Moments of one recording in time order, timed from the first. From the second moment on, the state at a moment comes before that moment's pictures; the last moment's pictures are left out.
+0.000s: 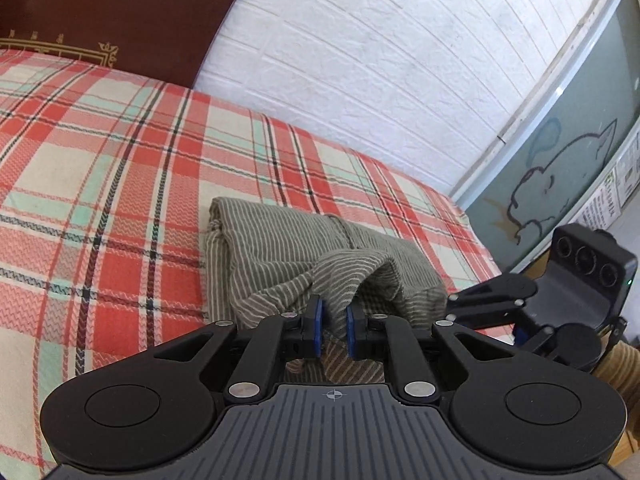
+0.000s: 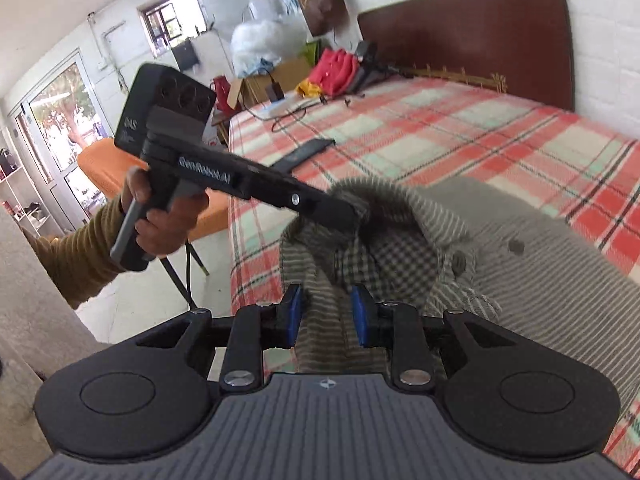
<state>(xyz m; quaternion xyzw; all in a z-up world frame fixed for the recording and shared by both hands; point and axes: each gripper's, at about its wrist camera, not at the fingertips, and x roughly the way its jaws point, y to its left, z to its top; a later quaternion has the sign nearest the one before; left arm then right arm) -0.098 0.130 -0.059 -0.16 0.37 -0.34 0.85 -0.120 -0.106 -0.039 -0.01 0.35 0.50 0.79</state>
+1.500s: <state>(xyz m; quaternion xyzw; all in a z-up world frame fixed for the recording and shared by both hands) -0.160 0.096 -0.064 0.09 0.37 -0.27 0.88 -0.227 -0.092 -0.045 -0.18 0.24 0.32 0.90</state>
